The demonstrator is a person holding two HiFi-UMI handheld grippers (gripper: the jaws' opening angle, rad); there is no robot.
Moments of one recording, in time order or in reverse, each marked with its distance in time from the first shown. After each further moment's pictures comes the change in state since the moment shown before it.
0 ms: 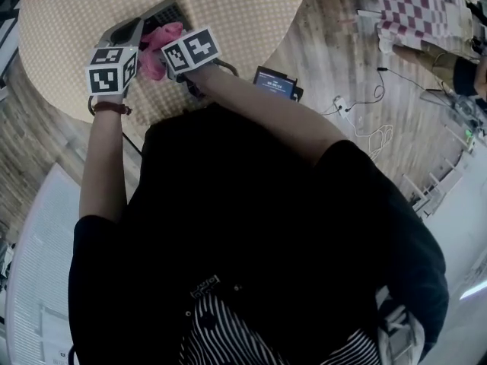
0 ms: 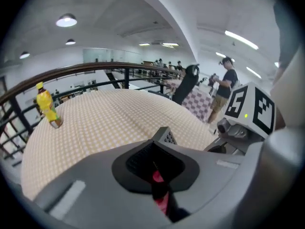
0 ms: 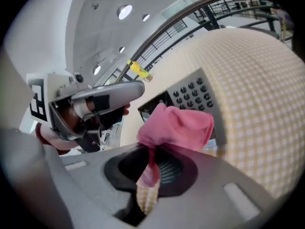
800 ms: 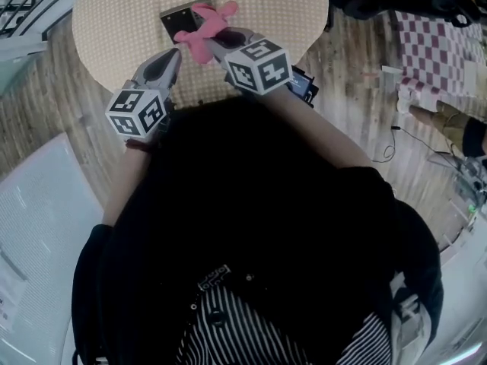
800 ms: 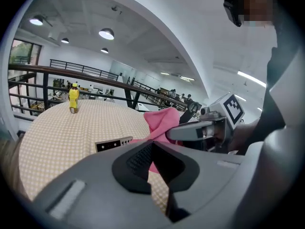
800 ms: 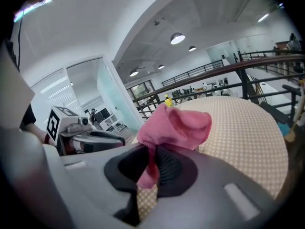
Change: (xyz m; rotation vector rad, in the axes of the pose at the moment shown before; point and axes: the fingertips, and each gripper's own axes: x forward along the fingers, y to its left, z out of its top) left arm -0.197 -0.110 -0.057 -0.353 -0.378 0.057; right arm -0.126 0.124 -0.024 -0.549 -0.263 0.037
